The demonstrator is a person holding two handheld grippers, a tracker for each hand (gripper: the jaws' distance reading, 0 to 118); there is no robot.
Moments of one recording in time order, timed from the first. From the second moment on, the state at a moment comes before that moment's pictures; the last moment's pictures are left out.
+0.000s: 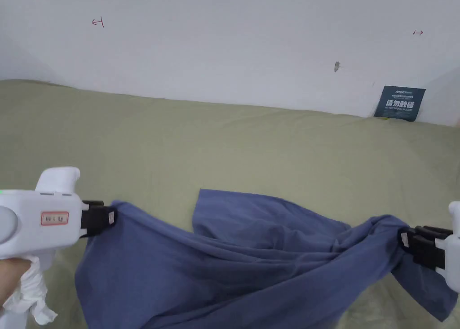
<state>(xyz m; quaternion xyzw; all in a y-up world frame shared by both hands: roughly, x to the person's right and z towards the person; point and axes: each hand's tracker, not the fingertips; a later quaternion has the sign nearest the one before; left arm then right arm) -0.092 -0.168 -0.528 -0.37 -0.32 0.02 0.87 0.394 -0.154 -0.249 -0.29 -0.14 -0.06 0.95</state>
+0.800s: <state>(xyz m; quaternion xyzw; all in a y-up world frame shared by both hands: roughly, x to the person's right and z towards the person) -0.086 -0.015 -0.589 -0.24 -0.34 0.04 0.91 0.423 -0.001 -0.335 -0.17 -0.13 -0.07 0.97</state>
